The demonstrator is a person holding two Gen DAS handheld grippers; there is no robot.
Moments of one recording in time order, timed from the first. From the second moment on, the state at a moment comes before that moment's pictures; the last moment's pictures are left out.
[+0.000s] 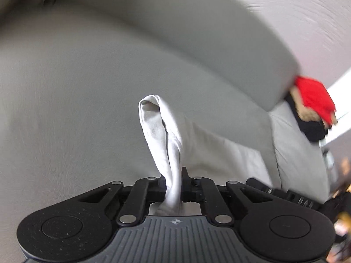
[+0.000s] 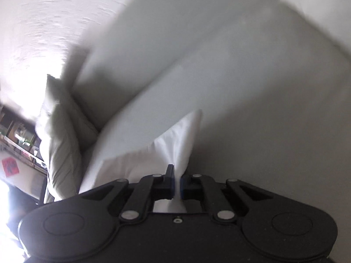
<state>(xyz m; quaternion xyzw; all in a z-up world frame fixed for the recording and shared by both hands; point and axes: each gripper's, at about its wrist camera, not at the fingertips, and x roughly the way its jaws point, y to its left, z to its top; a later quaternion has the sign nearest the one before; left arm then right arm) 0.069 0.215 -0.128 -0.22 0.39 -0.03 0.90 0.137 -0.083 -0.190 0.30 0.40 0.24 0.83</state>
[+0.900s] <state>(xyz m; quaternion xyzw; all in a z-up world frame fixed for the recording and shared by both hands) 0.057 -0.208 -0.031 -0.09 0.28 -0.29 0.91 -0.013 -0.461 -0.072 0.33 0.19 -0.02 0.92</state>
